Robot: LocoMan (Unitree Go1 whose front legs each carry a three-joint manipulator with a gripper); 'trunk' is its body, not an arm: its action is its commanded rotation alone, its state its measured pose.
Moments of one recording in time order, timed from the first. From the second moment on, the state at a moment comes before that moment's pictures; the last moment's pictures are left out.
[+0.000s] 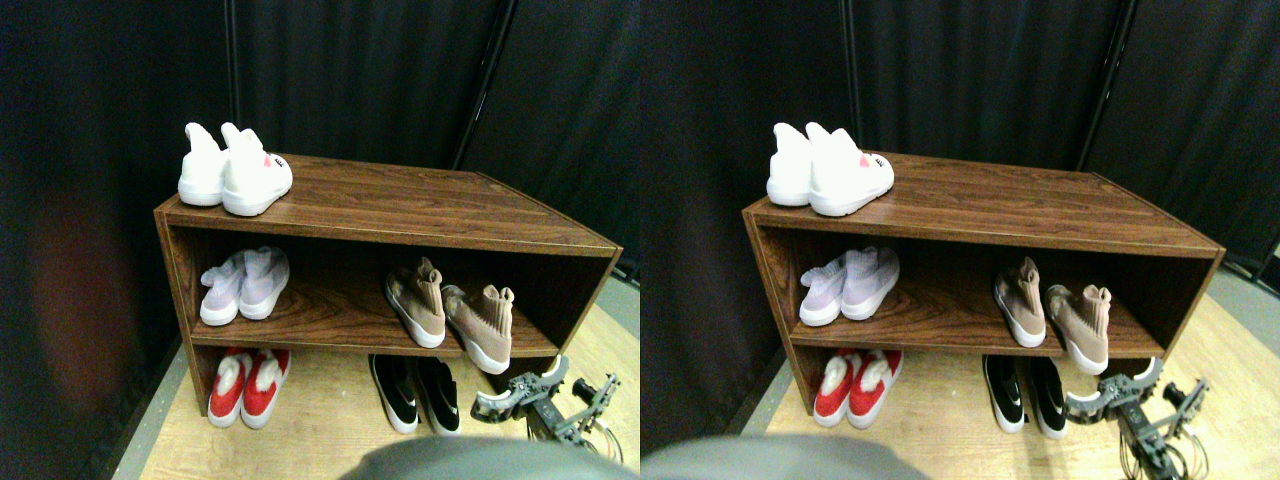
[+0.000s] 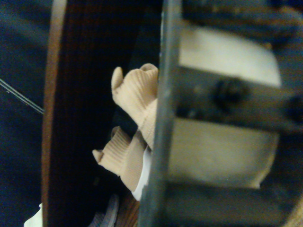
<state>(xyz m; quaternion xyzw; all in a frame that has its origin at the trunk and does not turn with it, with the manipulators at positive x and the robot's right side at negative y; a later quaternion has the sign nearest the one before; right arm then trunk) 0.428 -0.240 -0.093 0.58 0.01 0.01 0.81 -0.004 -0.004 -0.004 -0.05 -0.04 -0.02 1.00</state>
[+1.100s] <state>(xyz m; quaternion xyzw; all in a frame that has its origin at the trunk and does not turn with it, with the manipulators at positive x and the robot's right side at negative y) 0.468 -0.238 -0.120 0.60 0.03 -0.02 0.80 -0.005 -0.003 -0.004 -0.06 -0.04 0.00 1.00</state>
